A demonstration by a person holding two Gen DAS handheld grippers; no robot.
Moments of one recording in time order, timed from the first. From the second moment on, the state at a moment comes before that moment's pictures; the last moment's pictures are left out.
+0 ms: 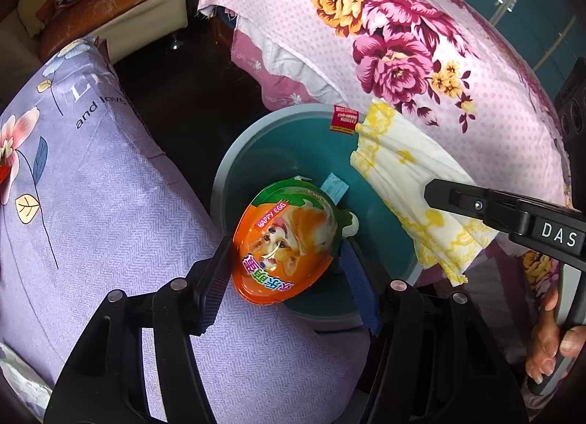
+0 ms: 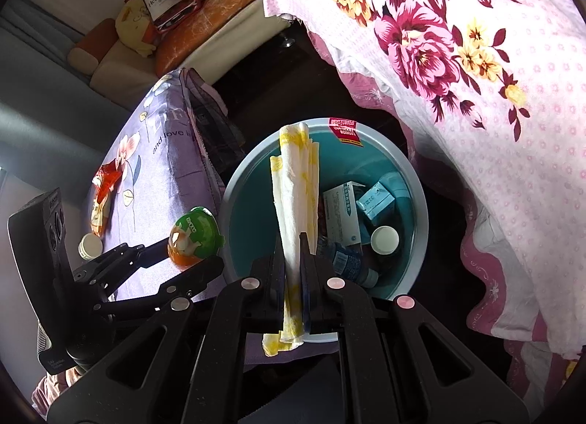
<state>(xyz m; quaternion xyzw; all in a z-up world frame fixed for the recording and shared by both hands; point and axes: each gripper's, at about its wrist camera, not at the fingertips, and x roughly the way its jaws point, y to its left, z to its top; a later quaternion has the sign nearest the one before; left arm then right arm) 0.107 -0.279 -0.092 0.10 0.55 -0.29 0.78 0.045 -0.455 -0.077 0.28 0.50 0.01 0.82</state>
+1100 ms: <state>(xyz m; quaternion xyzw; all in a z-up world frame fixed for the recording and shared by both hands) 0.100 -0.190 -0.095 0.04 0.57 -0.24 0.78 0.066 -0.418 -0.075 0.24 0.53 0.00 0.81</state>
